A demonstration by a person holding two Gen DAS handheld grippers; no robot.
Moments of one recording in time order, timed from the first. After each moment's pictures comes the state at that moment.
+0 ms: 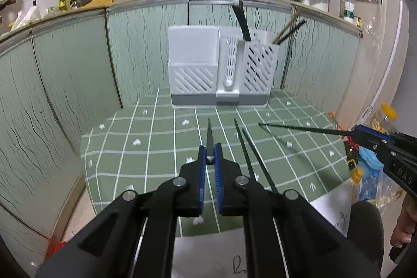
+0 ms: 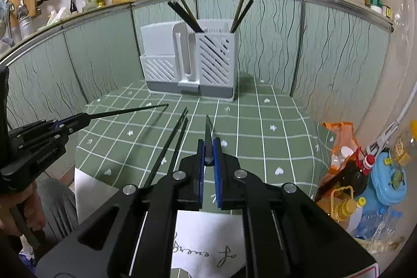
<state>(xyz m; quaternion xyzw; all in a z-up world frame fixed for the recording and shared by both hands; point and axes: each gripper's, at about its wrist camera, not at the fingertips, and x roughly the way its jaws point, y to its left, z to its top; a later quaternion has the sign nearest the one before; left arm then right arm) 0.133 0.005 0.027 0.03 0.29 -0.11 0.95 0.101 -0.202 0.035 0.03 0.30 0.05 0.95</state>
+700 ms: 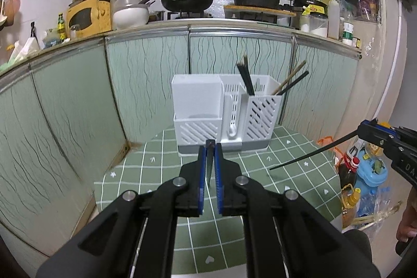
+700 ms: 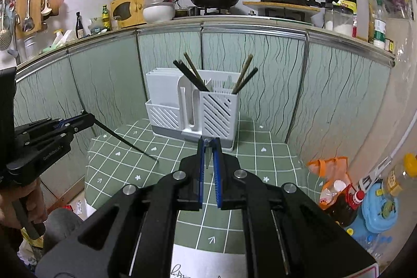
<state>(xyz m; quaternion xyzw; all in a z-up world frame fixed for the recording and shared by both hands) 0.164 0.010 0.106 0.04 0.25 -0.12 0.96 0.126 -0.203 0.124 0.02 0.26 0.06 0.96</state>
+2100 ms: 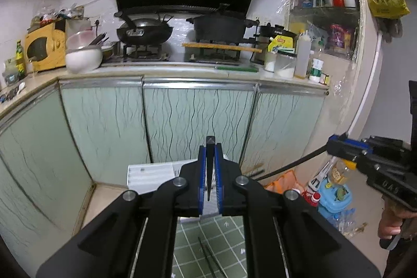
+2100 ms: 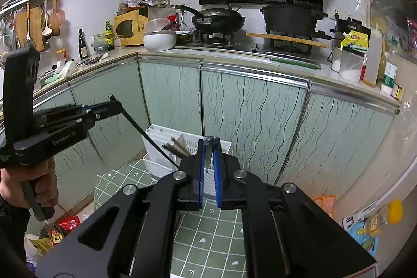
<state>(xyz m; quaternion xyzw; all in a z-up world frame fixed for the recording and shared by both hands) 0.254 -0.046 0.265 0.02 0.22 -0.24 0.94 0.199 -0.244 0.276 0.01 0.25 0.09 0.96</state>
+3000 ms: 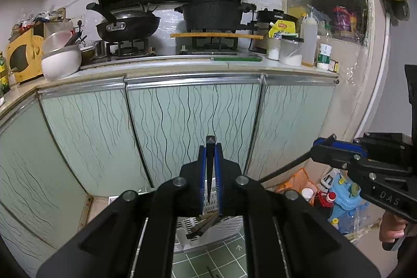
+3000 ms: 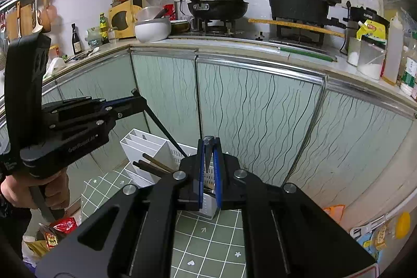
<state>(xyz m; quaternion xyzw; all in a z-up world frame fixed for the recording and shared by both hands) 0.342 -0.093 0.226 0.06 0.24 -0.25 0.94 0.304 -0.258 0.233 0.01 0.28 0.10 0.96</state>
